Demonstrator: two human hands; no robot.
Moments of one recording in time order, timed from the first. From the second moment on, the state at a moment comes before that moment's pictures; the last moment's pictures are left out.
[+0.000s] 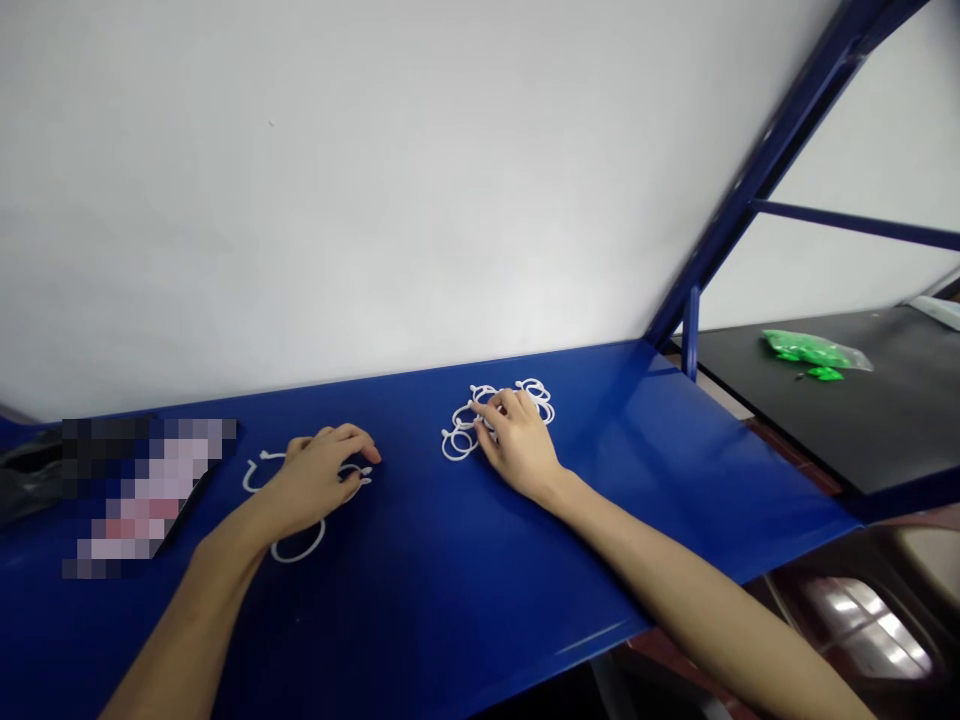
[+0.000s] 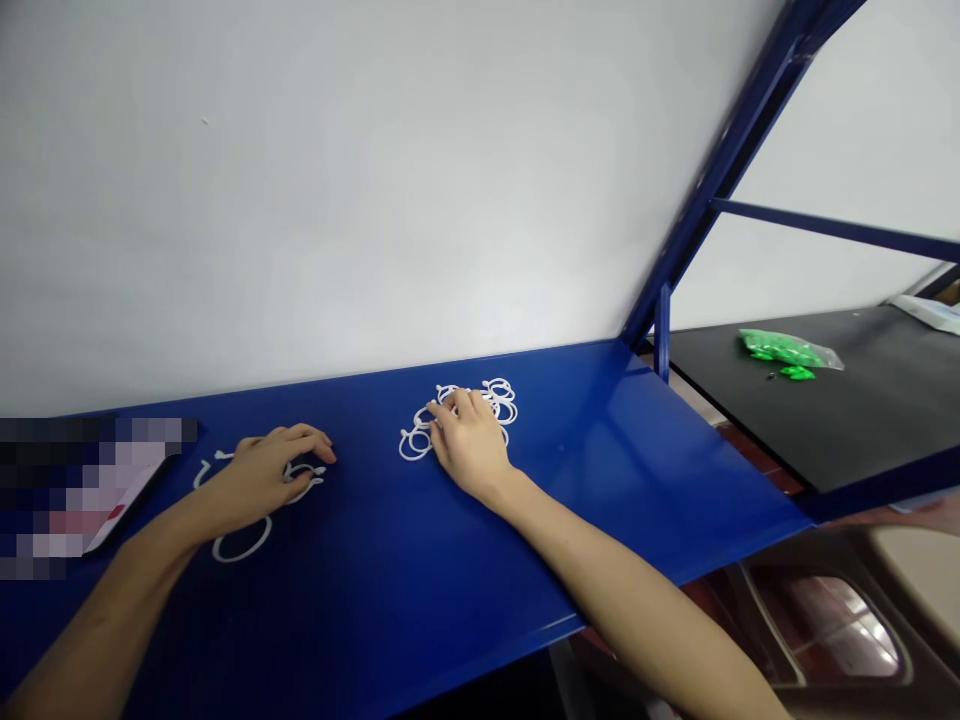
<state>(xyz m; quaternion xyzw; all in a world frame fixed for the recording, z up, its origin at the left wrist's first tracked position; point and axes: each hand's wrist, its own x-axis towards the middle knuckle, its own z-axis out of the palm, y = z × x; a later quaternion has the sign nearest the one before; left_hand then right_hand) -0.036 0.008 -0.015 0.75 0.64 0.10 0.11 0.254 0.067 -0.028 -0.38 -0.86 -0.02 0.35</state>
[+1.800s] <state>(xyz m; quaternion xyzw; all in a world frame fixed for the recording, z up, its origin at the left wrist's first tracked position) -0.036 0.007 -0.012 0.73 0.68 0.03 0.02 0.226 0.134 0.013 -0.49 -0.86 0.01 0.12</state>
